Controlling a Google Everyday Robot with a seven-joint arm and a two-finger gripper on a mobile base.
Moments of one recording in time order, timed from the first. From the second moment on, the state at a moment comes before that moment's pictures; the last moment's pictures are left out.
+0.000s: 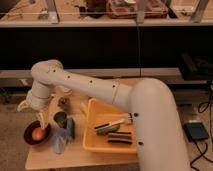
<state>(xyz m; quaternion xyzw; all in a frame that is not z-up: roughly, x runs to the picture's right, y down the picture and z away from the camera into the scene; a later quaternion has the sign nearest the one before) -0.338 0.120 0.660 -0.30 -0.45 -0.35 0.77</state>
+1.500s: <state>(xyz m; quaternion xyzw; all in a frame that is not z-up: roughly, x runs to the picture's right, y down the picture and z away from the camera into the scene) -0.274 0.108 0.639 -0.38 -0.31 -0.49 0.72</state>
